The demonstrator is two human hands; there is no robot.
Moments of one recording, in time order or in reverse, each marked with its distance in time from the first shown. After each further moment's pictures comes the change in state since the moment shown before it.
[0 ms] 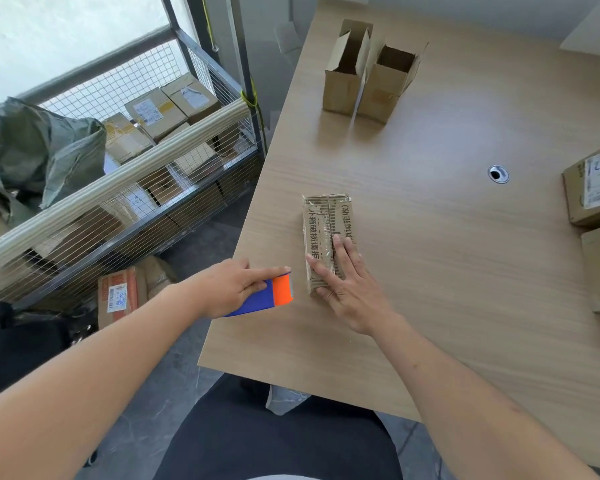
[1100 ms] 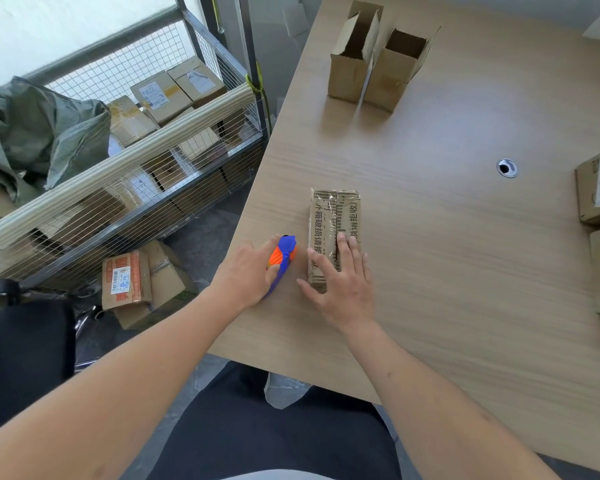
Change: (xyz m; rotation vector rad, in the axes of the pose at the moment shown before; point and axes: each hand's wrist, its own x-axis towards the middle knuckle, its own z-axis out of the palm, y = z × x) left_hand 0.030 0.048 0.035 -0.039 0.372 -0.324; right_hand -0.009 -0.034 0.013 0.088 0.297 0.256
